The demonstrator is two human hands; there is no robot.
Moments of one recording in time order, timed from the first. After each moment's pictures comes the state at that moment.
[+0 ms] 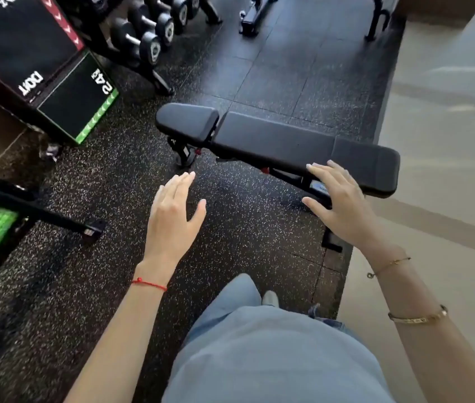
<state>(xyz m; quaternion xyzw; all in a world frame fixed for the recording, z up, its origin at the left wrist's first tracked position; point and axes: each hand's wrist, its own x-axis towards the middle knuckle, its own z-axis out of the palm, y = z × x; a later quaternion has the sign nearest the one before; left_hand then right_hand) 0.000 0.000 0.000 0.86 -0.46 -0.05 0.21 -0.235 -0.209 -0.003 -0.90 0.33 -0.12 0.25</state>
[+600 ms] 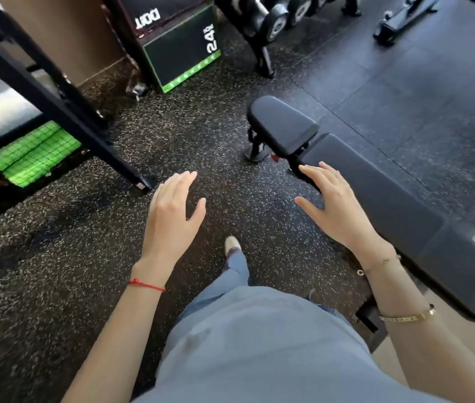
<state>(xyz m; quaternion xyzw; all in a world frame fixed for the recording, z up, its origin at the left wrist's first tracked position) 0.192 0.038 -0.020 0.94 -0.24 -0.02 0.23 0.079 -0.243 -0.022 -0.96 0.12 -0.02 0.26</state>
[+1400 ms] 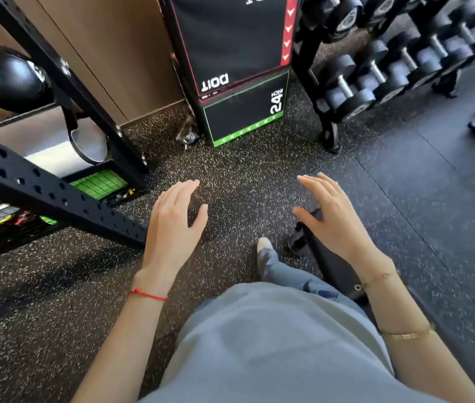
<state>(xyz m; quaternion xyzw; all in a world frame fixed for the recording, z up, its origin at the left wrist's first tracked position) 0.661 -0.039 -0.012 0.96 -0.11 0.02 0.24 0.619 -0.330 -0.026 -0.95 0.00 -0.01 0.30</state>
